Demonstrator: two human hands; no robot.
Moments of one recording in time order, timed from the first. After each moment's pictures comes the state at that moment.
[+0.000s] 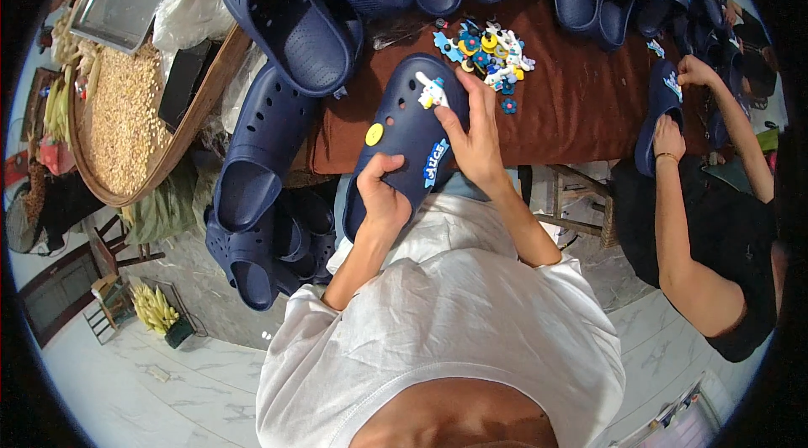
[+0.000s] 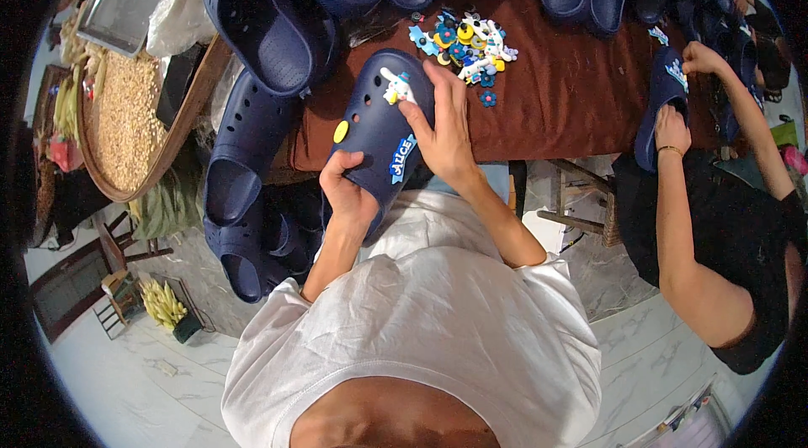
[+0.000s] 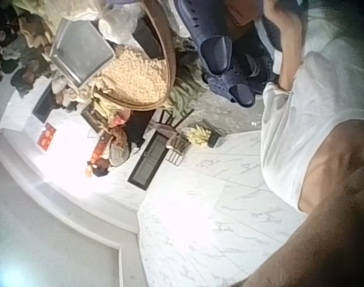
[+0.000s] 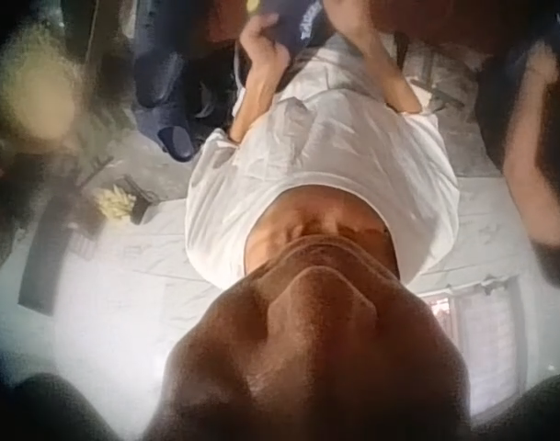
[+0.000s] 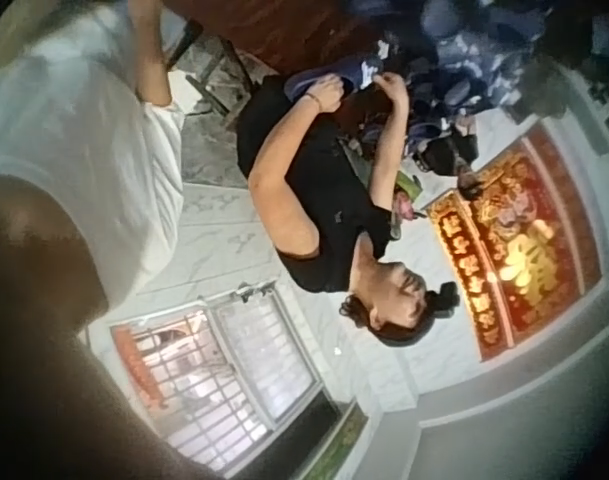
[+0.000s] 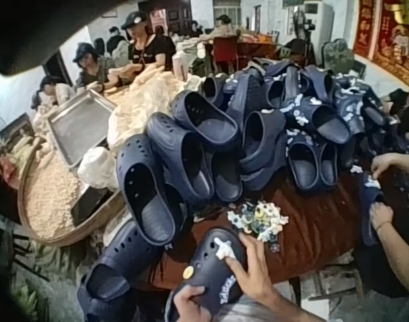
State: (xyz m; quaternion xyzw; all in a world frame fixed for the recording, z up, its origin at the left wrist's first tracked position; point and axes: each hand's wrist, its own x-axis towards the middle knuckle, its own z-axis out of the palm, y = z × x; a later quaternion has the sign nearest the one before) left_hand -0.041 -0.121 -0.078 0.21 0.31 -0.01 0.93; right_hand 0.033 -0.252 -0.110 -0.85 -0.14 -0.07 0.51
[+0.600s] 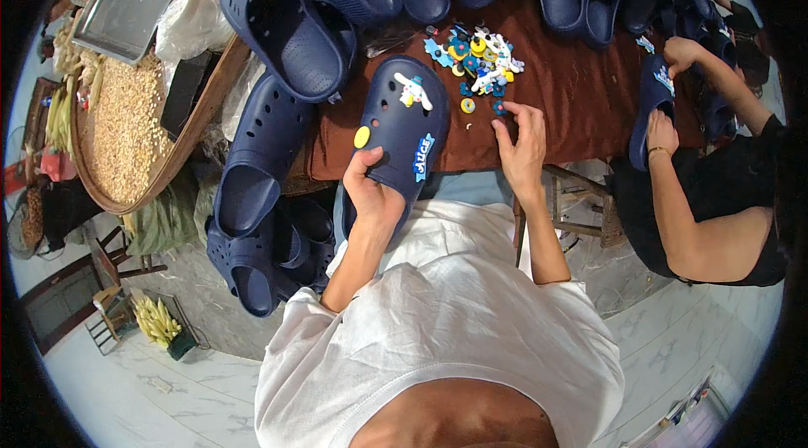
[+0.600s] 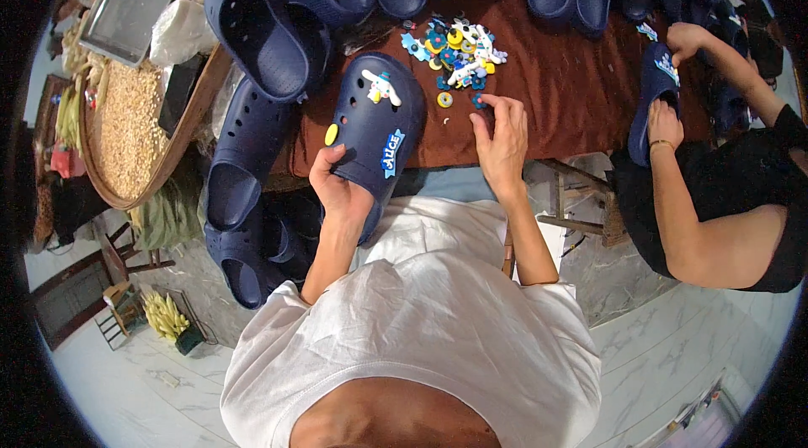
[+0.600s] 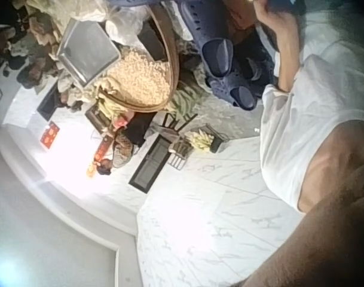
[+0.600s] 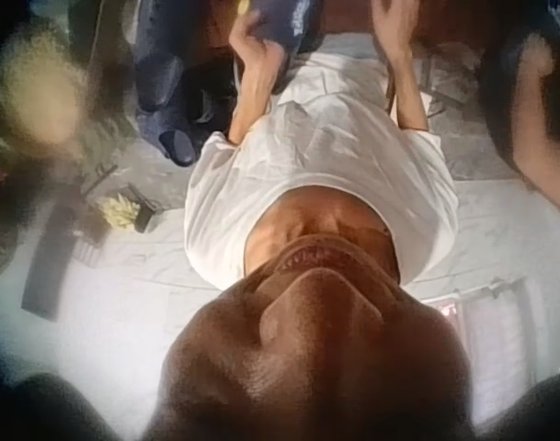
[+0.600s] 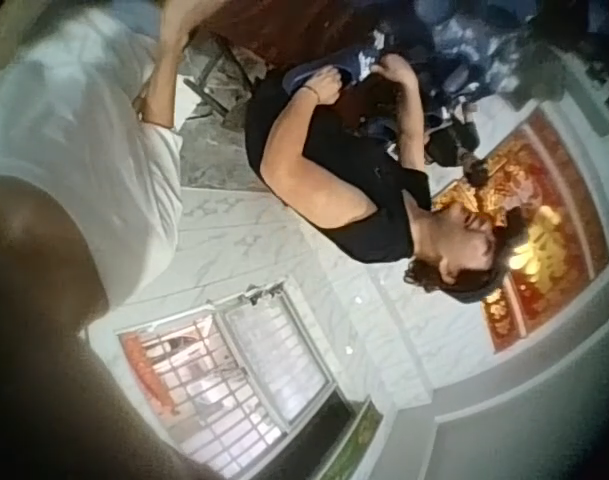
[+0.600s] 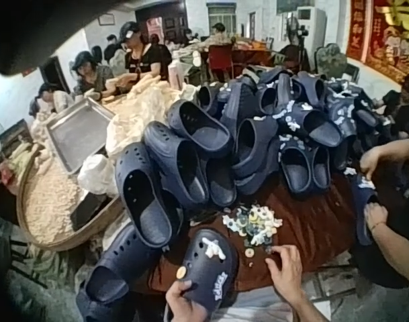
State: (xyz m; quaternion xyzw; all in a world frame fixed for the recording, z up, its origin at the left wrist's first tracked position) left_hand -0.037 -0.115 -0.084 0.15 0.31 0.02 0.94; right_hand 0.024 -0.333 -0.127 -0.93 -0.07 -0.12 0.34
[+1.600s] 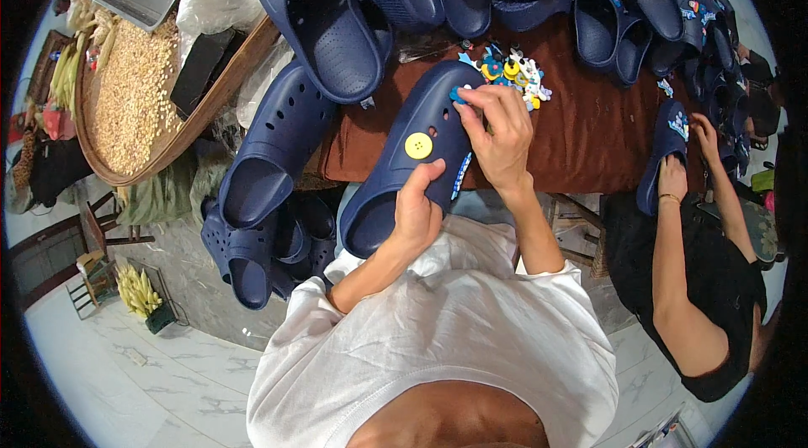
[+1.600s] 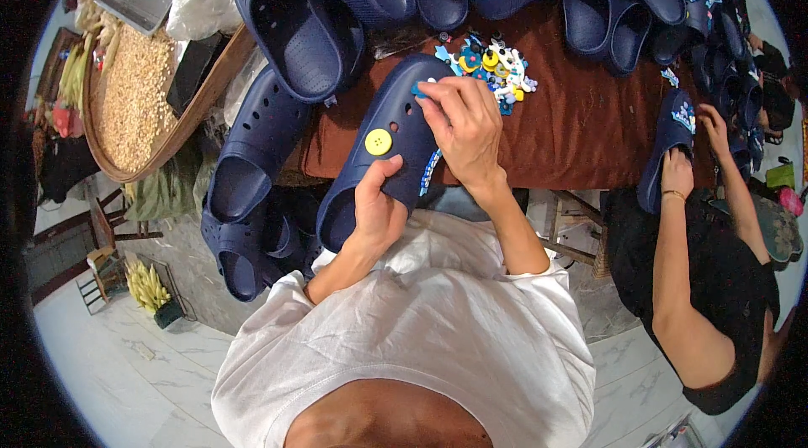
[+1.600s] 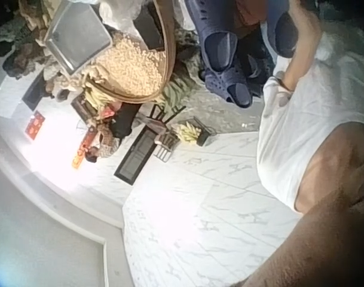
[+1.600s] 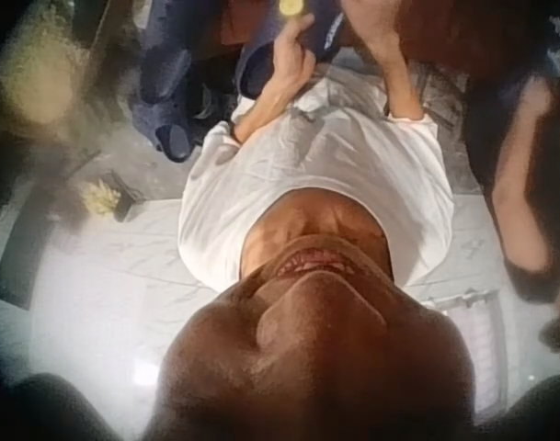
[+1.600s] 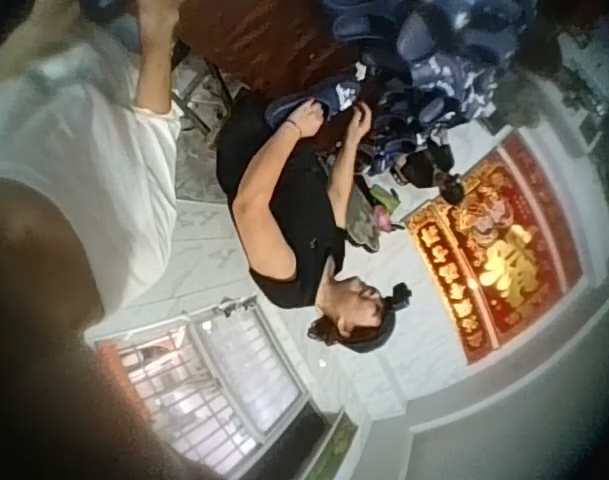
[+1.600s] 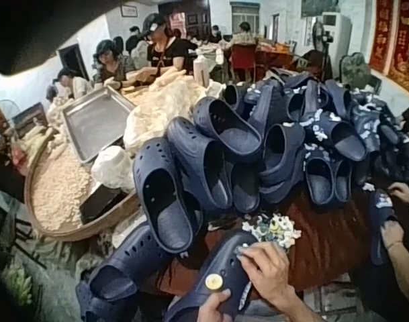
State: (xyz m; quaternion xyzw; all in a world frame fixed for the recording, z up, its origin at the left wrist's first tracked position) left_hand -0.036 -0.142 -0.074 0.22 0.31 -0.01 0.93; right_hand 0.072 -0.246 -0.076 -0.85 -0.28 -0.21 0.38
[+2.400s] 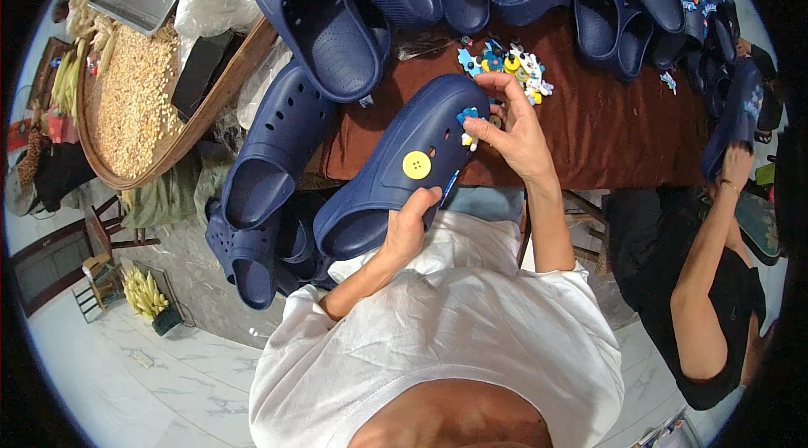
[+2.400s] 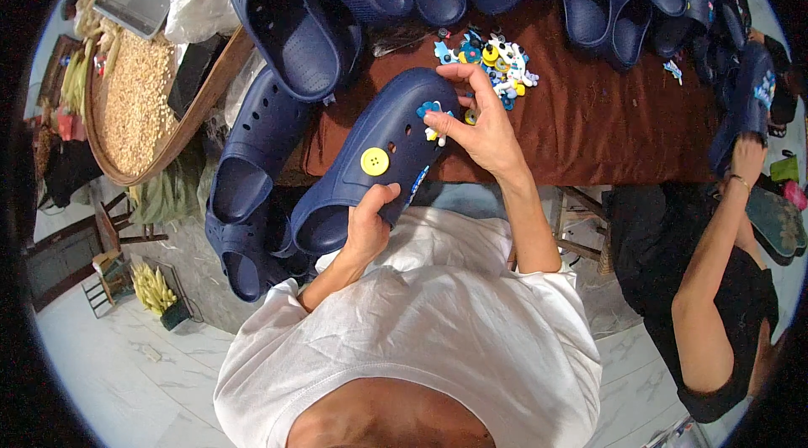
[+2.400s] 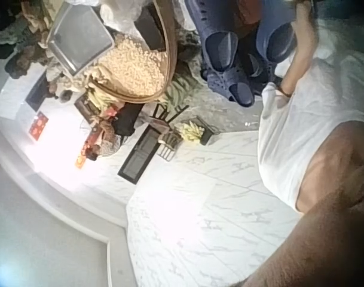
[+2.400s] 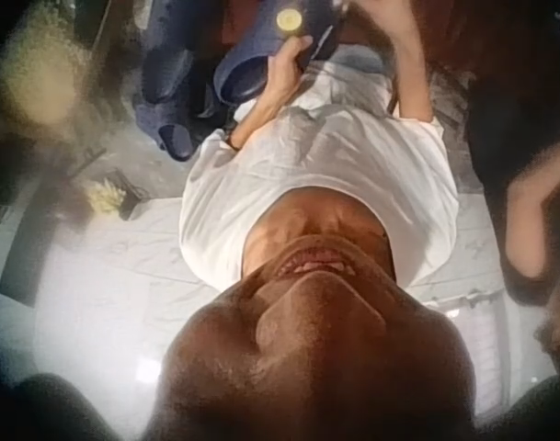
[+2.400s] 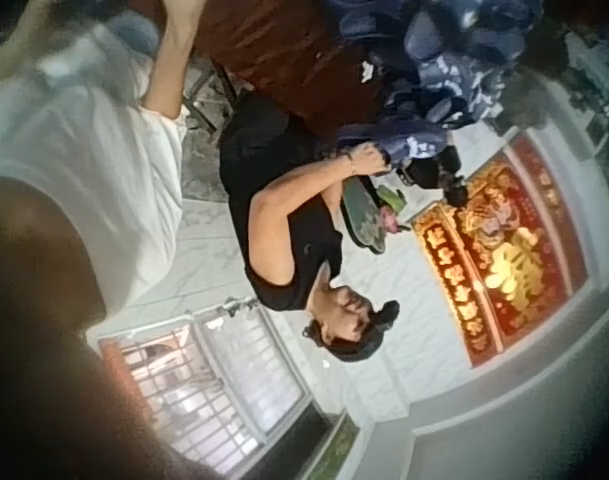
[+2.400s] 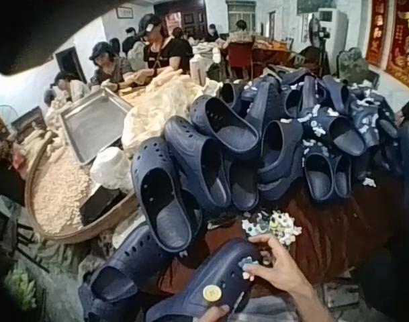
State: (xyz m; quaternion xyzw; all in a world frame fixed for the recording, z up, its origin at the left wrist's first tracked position) left_hand -0.072 -0.126 -0.082 0.43 0.29 -0.01 0.85; right_hand 0.075 -0.269 -0.069 -0.69 -0.14 0.16 0.69
